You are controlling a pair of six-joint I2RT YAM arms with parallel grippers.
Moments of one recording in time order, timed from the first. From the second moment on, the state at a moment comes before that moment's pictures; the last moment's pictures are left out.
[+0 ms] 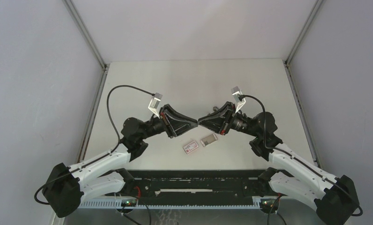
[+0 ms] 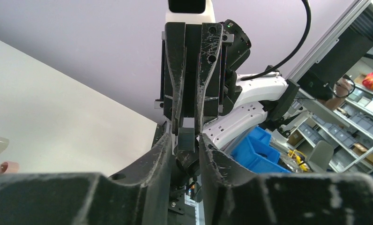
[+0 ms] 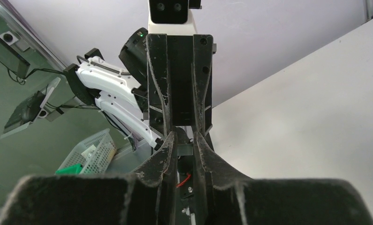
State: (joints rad) left arm -0.74 1.01 0.52 0.90 0.59 -0.85; right arm 0.66 0.90 0.58 0.63 -0.65 0.76
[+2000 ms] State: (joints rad) left arm 0.07 0.75 0.70 -0.44 0.34 -0.35; right arm 0.49 1.75 1.03 -0.03 -0.17 -0.15
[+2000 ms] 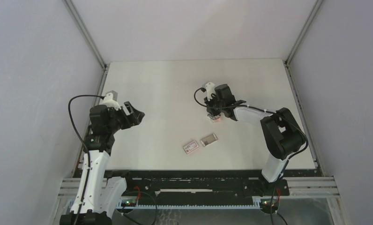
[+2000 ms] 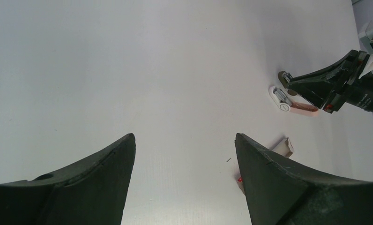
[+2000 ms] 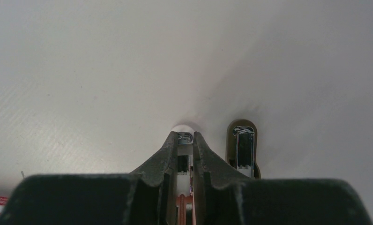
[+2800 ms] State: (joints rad) left arm 0.07 0.75 0.70 -0.44 0.34 -0.35; right arm 0.51 1.80 1.06 -0.07 -0.17 -0.17
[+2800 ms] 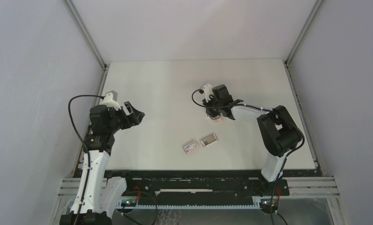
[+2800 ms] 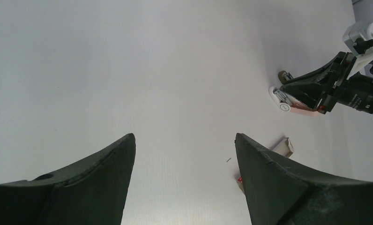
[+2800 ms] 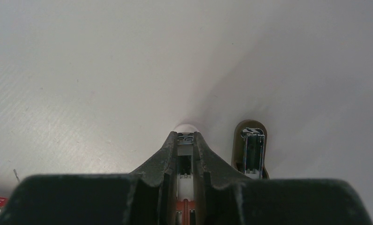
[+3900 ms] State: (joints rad) left arm 0.07 0.74 0.70 -0.44 0.34 -0.35; right arm 0.53 1.80 1.07 -0.11 -0.13 -0.18
